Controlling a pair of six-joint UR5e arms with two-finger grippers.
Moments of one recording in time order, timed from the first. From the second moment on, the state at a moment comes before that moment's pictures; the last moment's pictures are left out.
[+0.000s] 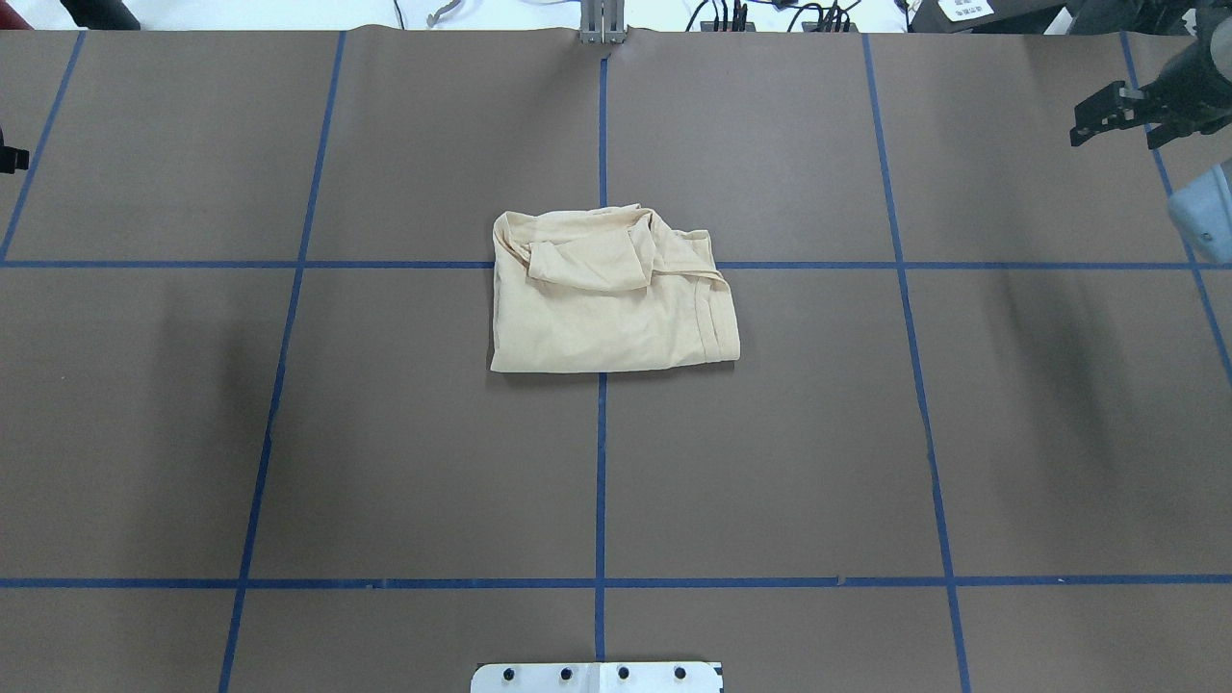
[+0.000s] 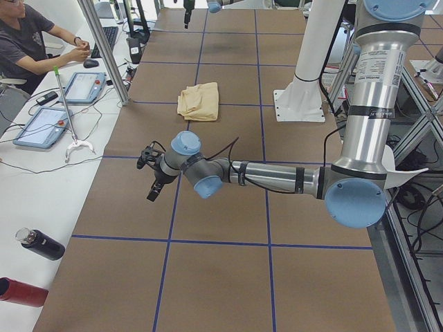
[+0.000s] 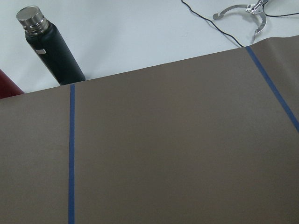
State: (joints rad) left arm -1.26 -1.65 -1.51 -2.37 -2.02 -0.47; right arm 1.29 -1.26 1.40 -1.22 2.18 0.50
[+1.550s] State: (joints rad) left arm -1.55 -1.61 -1.71 -1.58 -2.22 0.30; right arm 1.56 -1.50 1.74 -1.92 2.26 -0.20
